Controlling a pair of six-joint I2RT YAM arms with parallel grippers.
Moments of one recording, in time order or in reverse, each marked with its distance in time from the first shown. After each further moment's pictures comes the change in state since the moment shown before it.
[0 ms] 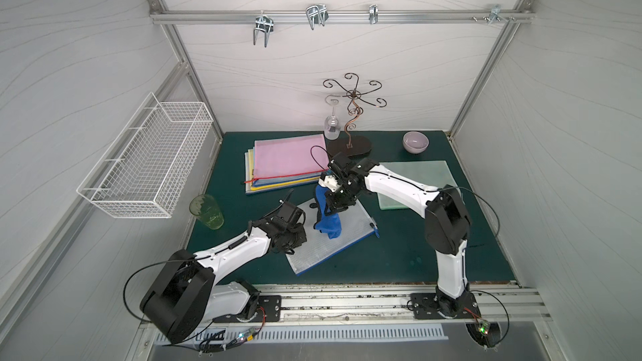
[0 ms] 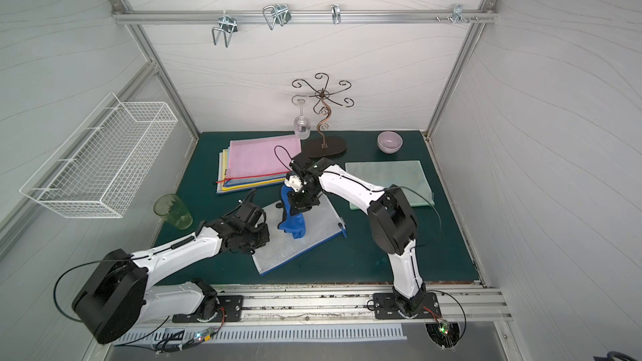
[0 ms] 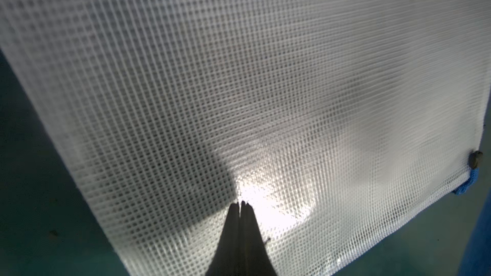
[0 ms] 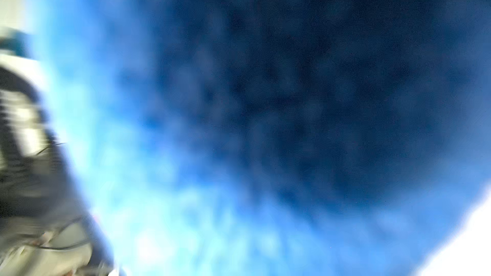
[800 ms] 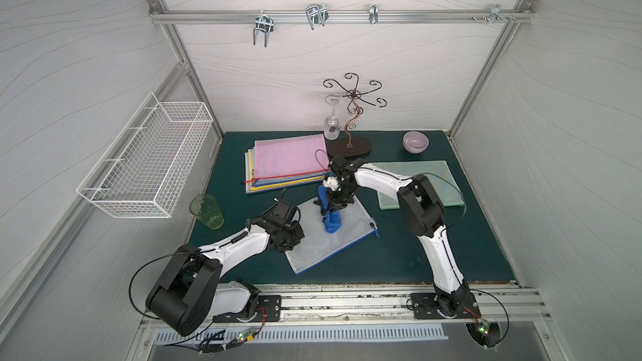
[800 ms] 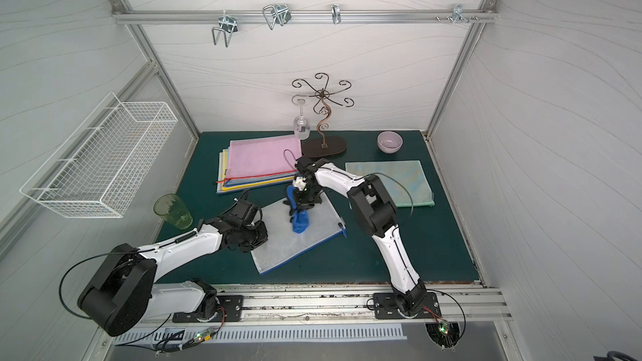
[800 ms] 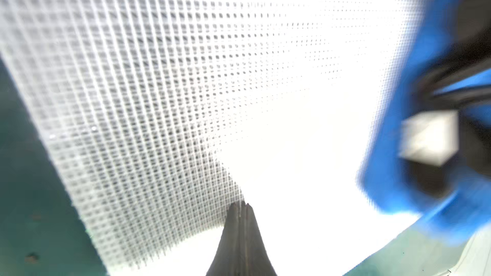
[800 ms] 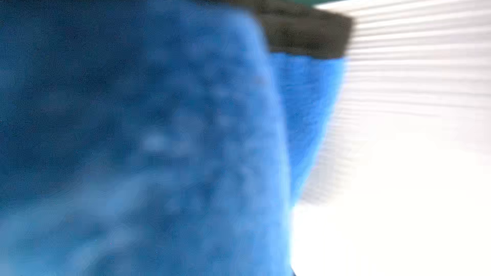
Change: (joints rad) left arm 0.078 0.035 -0.018 0.051 0.085 -0.051; right arm -0.179 0.153 0.017 -0.022 0.237 -0.002
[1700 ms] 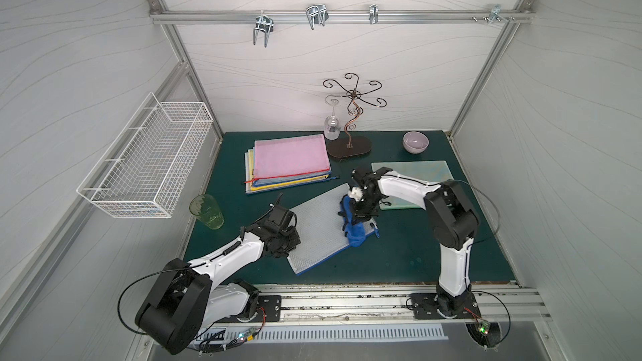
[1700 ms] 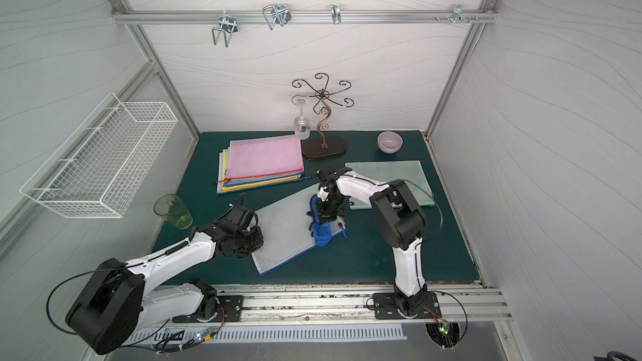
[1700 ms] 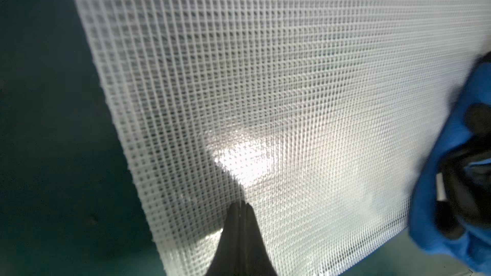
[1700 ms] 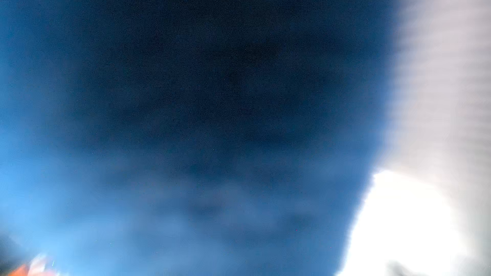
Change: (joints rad) left arm 0.005 -0.109 -0.059 -0.058 -0.032 0.038; right arm -0.069 -0.312 -0.430 0.007 0.020 0.074
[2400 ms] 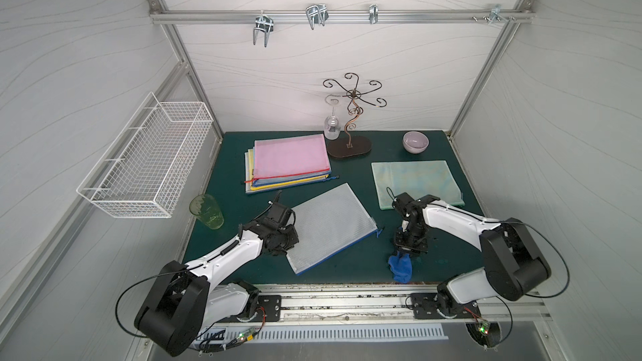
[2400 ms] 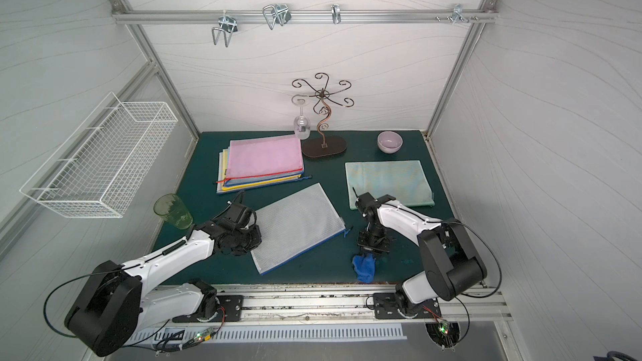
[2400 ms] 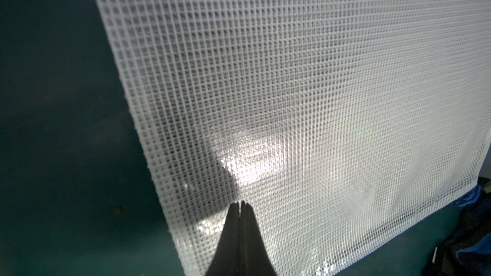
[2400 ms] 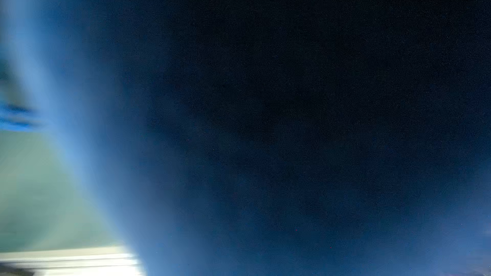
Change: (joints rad) left arm 0.019 -0.015 0.036 -0.065 -0.011 0.063; right arm -0.094 -0.435 -0.573 -0.077 0.093 0.269
